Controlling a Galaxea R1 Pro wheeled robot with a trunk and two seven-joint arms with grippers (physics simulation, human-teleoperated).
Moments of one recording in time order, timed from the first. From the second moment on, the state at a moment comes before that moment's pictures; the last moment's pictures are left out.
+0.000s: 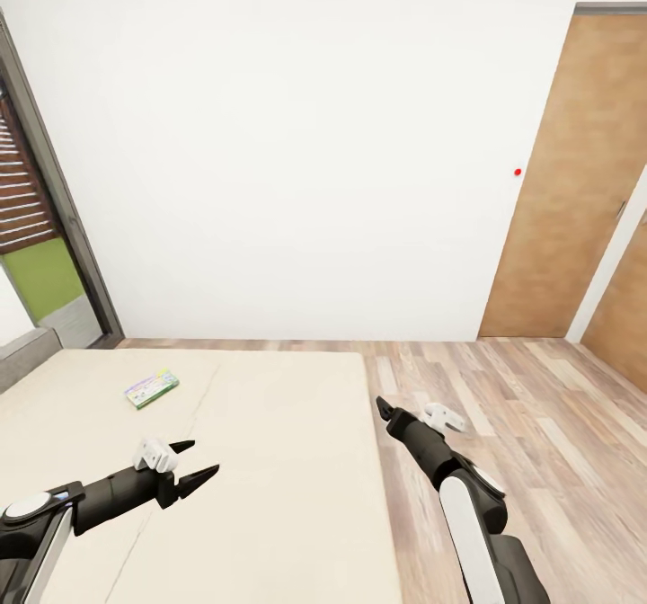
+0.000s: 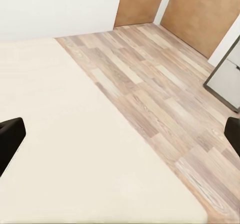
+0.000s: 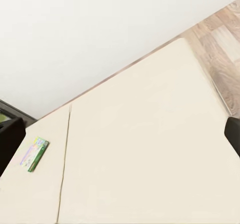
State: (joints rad) left arm -0.18 0.22 0.25 -1.47 0.02 0.44 -1.04; right arm -0.23 0.17 -0.01 -1.57 -0.51 0.50 -0.16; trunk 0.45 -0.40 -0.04
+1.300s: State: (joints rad) left arm -0.18 0.22 0.25 -1.47 0.02 0.44 -1.04; right arm -0.23 0.17 -0.01 -1.57 -0.51 0.50 -0.16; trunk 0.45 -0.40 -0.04
